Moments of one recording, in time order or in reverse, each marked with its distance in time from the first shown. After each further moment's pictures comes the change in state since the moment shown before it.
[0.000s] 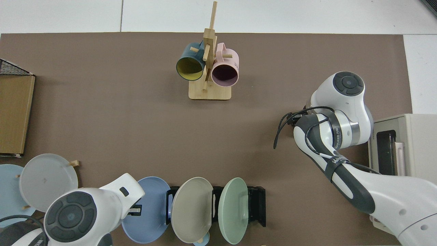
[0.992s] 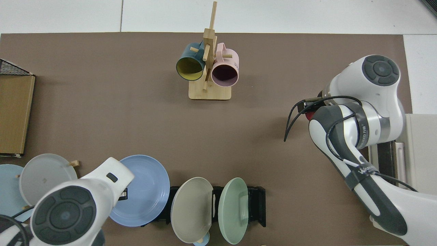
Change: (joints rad) left arm 0.032 0.066 0.005 0.196 0.179 -0.074 -0.165; right arm -0.004 -0.128 -0.007 0.087 0.003 -0.113 0.017
